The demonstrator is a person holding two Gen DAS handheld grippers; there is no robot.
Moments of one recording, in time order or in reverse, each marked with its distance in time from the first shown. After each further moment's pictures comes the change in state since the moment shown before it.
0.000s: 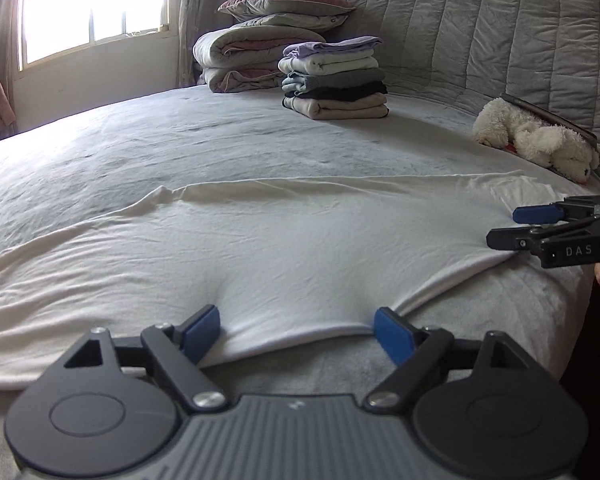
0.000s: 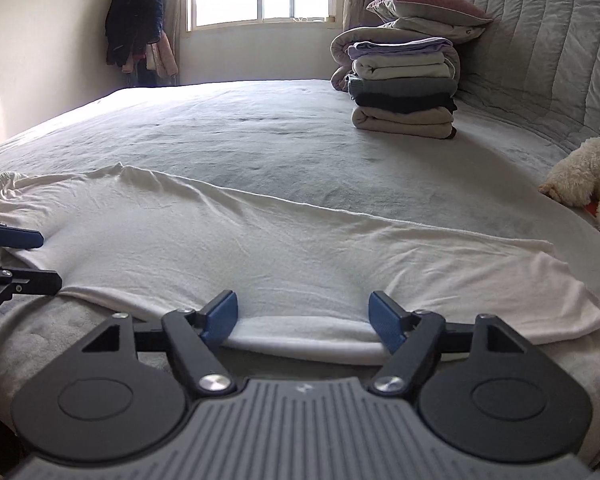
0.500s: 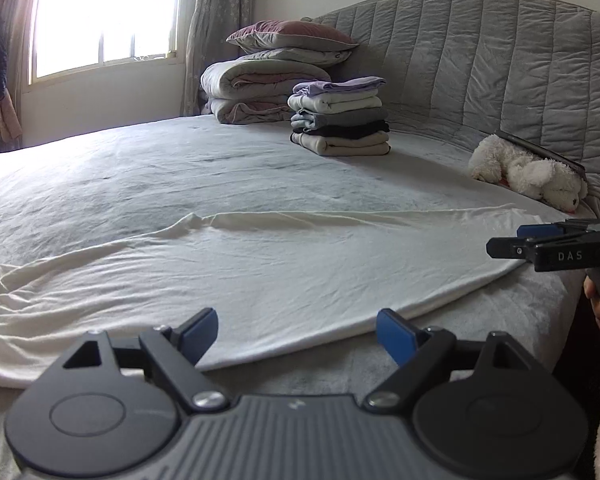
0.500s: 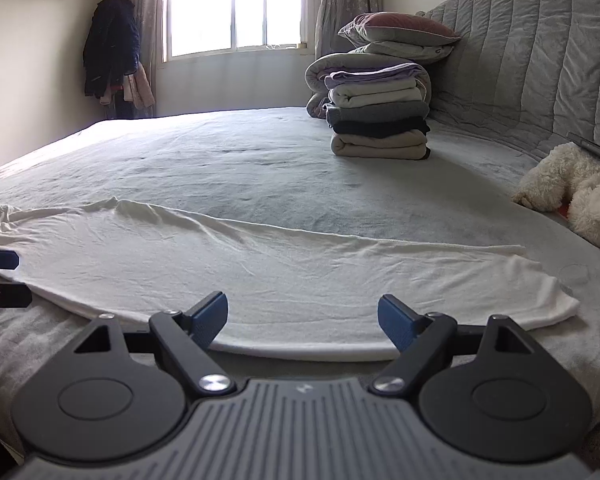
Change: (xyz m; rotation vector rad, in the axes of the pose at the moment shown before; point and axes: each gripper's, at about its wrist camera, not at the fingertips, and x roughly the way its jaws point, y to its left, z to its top) left arm -0.029 0.028 0.001 -0.053 -0.105 0.011; right arm -0.009 0.023 0.014 0.073 -0.083 -0.057
